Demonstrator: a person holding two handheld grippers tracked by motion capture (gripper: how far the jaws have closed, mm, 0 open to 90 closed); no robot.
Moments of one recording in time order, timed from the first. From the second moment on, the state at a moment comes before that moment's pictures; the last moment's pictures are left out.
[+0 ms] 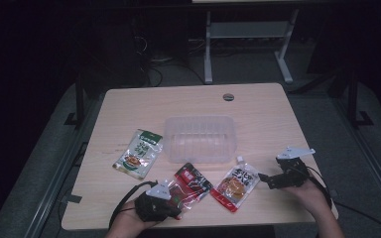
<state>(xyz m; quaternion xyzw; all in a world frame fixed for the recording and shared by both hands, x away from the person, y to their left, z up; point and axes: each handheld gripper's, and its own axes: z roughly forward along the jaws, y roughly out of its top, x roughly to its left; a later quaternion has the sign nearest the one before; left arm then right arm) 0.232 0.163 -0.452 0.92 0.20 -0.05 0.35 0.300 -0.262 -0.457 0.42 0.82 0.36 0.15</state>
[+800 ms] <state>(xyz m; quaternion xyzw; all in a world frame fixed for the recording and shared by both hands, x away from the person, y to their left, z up) 0.247 0.198 -0.443 0.91 0.26 0.01 0.33 0.300 -0.263 -0.455 0.42 0.82 0.35 0.15</state>
